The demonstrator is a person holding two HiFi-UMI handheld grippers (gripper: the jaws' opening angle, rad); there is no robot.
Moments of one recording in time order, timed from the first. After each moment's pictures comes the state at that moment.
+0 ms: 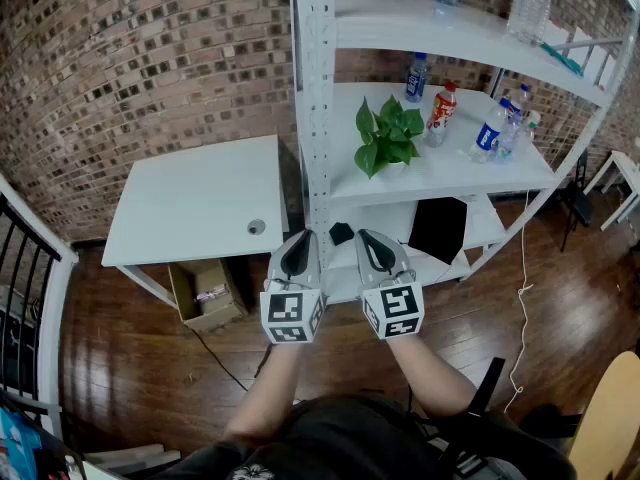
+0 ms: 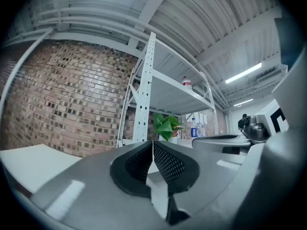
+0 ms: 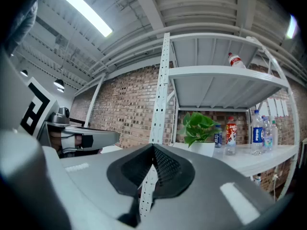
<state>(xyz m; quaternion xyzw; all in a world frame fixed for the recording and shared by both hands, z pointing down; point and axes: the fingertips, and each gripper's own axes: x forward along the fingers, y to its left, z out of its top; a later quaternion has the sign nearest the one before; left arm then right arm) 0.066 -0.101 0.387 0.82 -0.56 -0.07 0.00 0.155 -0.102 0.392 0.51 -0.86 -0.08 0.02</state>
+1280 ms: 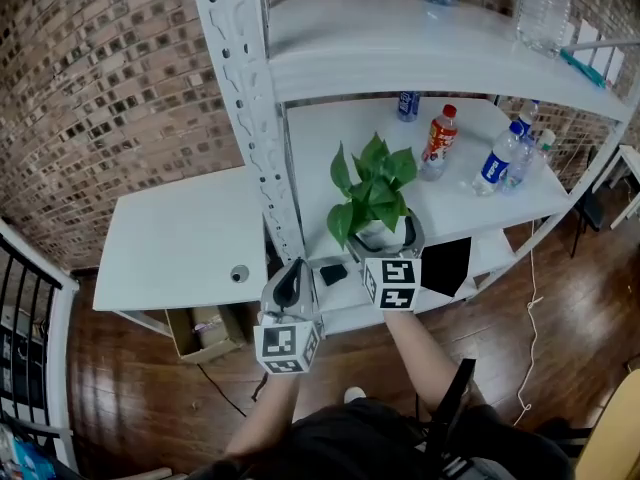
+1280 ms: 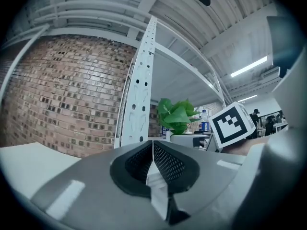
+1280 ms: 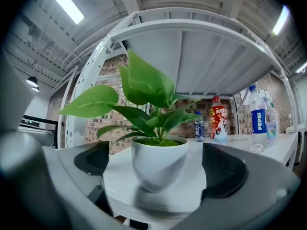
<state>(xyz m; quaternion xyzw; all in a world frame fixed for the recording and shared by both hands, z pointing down) 0.089 -0.214 0.403 0.81 -0.59 -0.05 0.01 0.227 -0.318 0.404 0.59 -0.81 -0.01 0.02</state>
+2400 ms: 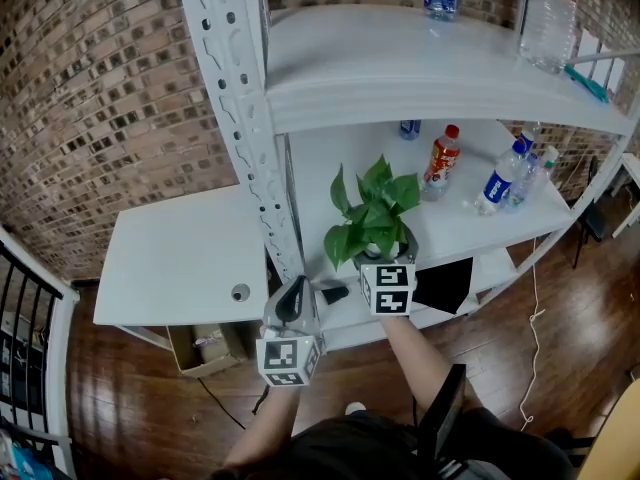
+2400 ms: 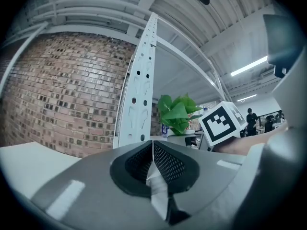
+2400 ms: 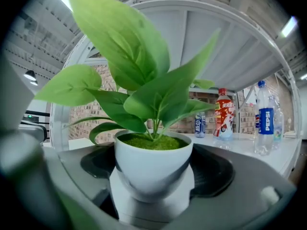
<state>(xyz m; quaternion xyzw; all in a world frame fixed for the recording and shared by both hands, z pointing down) 0.090 -0.235 0.409 0.81 -0.59 -0.04 0.02 0.224 -0.355 0.415 0.59 -0.80 0.00 0.07</state>
